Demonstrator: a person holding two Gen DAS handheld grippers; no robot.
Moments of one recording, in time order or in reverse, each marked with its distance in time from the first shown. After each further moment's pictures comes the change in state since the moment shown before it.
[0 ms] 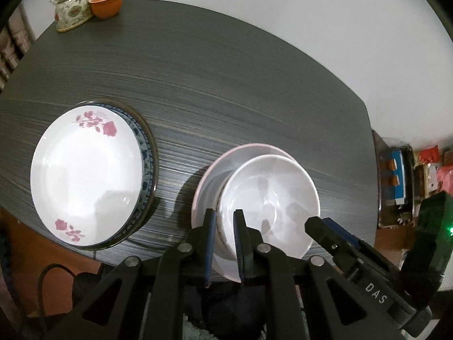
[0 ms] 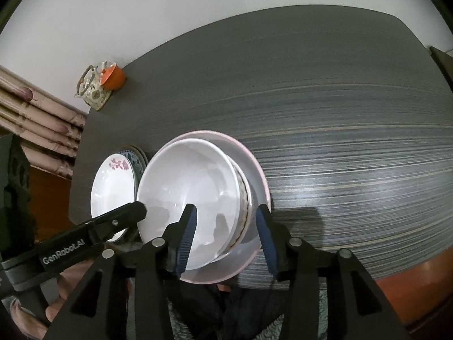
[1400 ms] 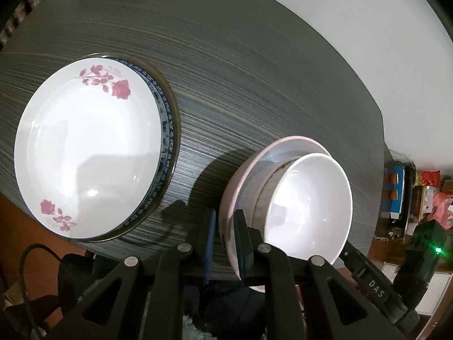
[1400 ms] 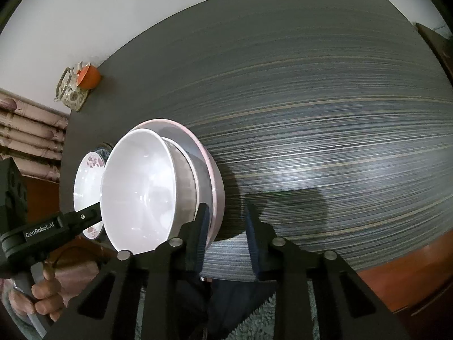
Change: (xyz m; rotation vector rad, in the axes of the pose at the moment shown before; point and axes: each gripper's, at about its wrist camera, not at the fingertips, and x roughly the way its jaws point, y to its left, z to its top) left arm 0.043 0.037 0.001 -0.144 0.114 -0.009; right arm 0.016 -0.032 -0.007 0.074 0.085 -0.052
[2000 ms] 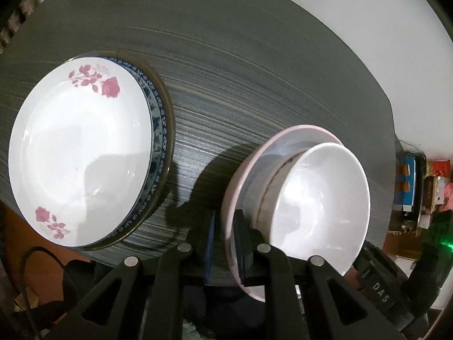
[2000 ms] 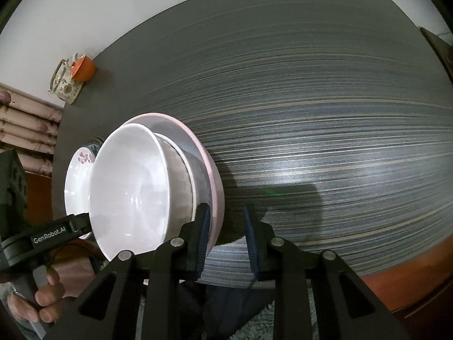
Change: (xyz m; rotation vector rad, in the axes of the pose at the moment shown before) left arm 0.020 -0.016 -0.001 0.044 -0.002 0.065; right arm 0.013 0.006 0.006 -0.042 -0.001 -0.030
